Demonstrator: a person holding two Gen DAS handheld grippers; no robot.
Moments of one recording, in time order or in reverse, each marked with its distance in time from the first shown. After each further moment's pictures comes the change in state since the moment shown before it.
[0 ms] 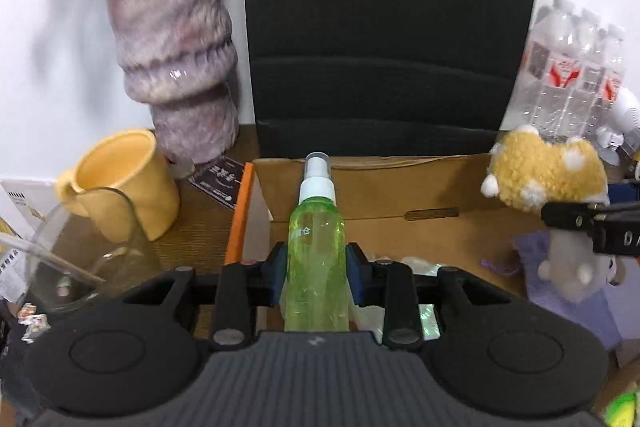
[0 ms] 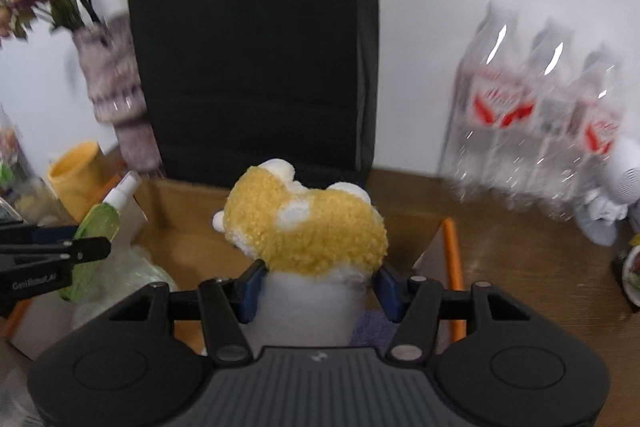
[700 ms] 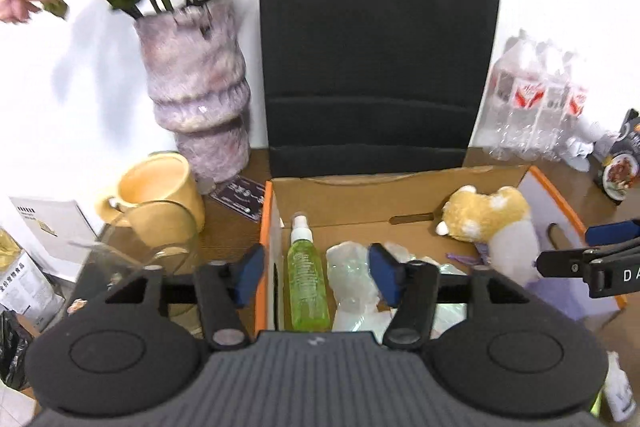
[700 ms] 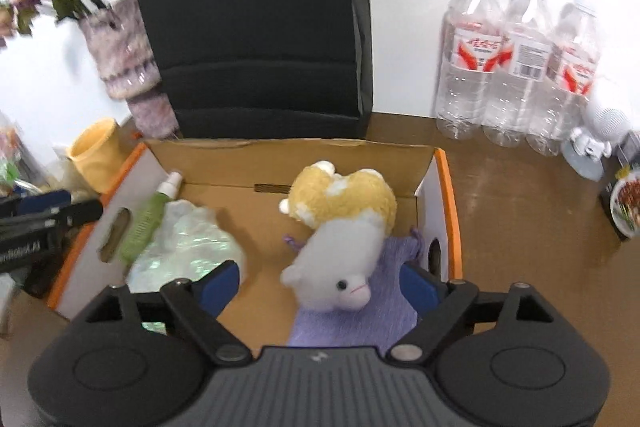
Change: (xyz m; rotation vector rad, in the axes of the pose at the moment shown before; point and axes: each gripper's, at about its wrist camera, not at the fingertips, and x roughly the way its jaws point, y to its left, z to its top) left arm -0.100 0.009 -0.008 0.020 -0.088 -0.011; right arm -0.076 0.012 -0.031 0.109 0.077 0.031
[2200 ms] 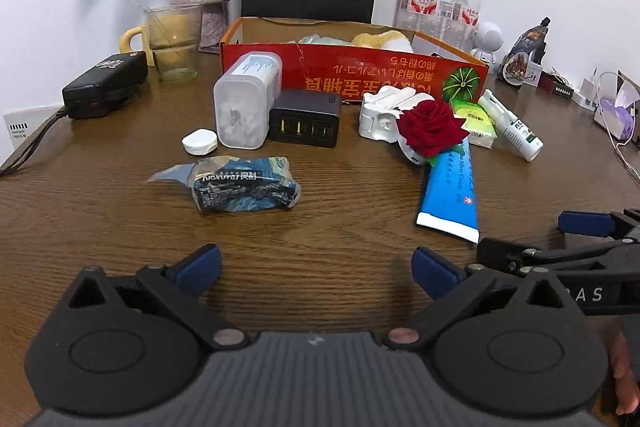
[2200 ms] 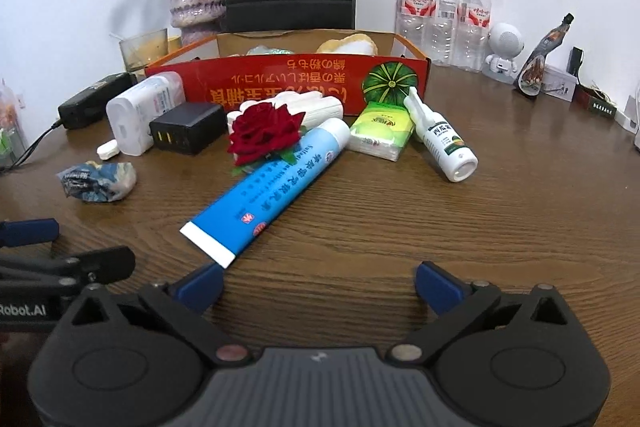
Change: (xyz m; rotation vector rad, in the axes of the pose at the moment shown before) left arm -0.134 -0.026 -0.277 -0.030 -0.002 -0.132; right arm -0.102 0.061 -0.305 -0.035 -0.174 -0.153
